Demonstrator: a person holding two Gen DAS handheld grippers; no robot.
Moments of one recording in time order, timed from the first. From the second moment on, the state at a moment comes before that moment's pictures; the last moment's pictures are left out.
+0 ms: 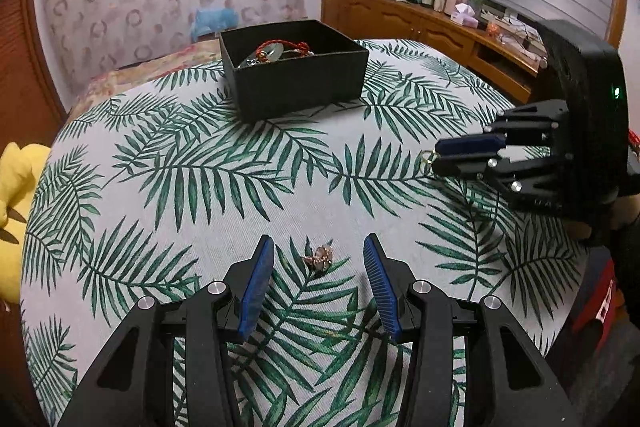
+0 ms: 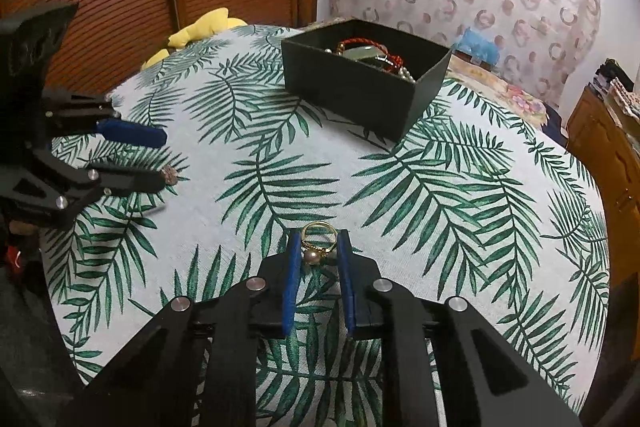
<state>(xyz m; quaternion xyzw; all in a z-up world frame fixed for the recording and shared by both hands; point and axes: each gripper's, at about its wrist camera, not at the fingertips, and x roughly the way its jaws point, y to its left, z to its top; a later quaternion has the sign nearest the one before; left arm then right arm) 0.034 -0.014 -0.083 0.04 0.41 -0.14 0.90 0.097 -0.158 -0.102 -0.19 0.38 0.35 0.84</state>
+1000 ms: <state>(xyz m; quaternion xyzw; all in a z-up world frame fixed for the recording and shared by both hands) 0.037 -0.019 -0.086 0.05 0.40 -0.14 0.90 0.093 -0.154 -0.092 -0.19 0.36 0.35 0.84</state>
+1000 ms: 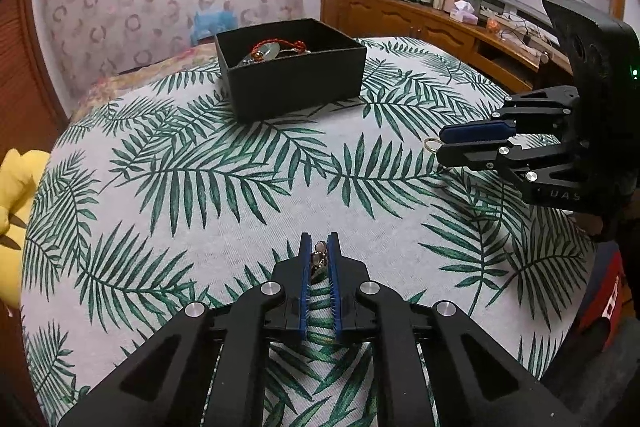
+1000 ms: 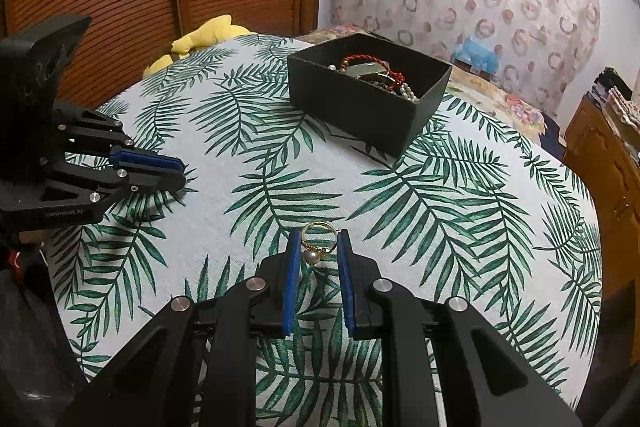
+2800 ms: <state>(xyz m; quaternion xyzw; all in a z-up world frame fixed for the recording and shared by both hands) 0.205 -0.010 -0.020 0.02 0.35 -0.09 0.93 0.205 -0.154 -0.049 -0.11 0.31 0.33 0.89</state>
